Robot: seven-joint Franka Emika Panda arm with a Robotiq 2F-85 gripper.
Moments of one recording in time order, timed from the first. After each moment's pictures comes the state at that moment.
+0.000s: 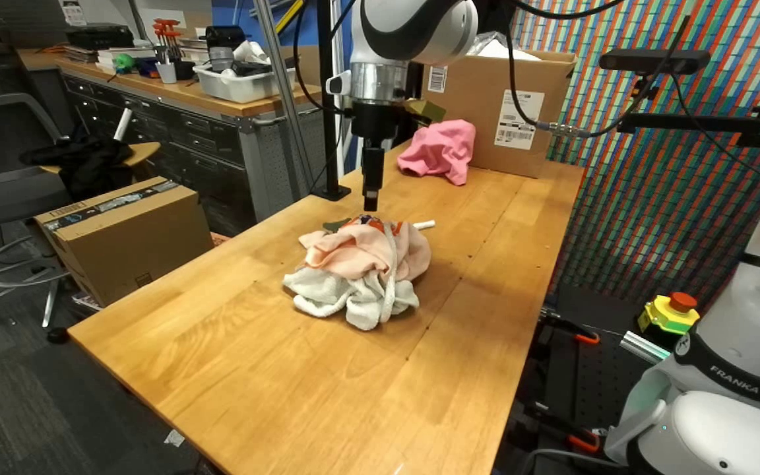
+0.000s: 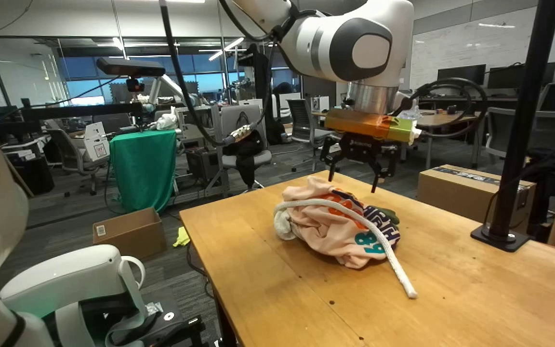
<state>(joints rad) -0.04 0.15 0.07 -1.99 0.19 2.10 -0.67</state>
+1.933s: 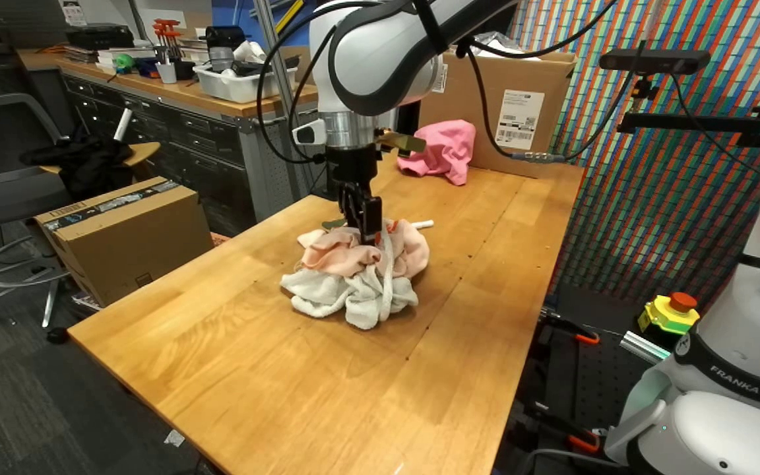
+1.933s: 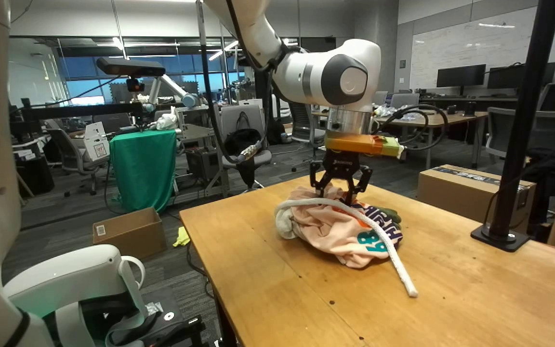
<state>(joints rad) 0.05 0.27 0.10 -1.94 0.06 2.07 -0.88</state>
